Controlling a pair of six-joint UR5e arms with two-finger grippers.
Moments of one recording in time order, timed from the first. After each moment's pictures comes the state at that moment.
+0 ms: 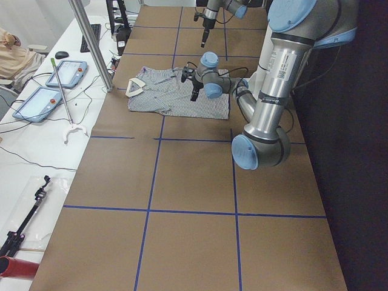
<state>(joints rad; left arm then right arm) -0.46 -1.85 -1.98 -2.00 -1.72 -1.25 0.42 -1.49 2.24 -1.35 1.64 1.46</state>
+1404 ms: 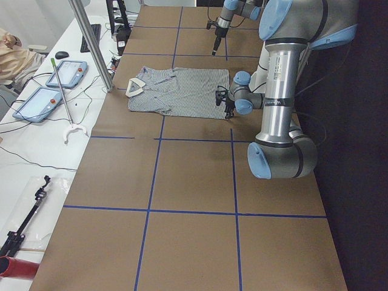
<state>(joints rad) -0.17 -1.67 -2.02 -1.99 -1.55 -1.53 0.30 -1.51 2.25 -1.35 1.53 1.54</state>
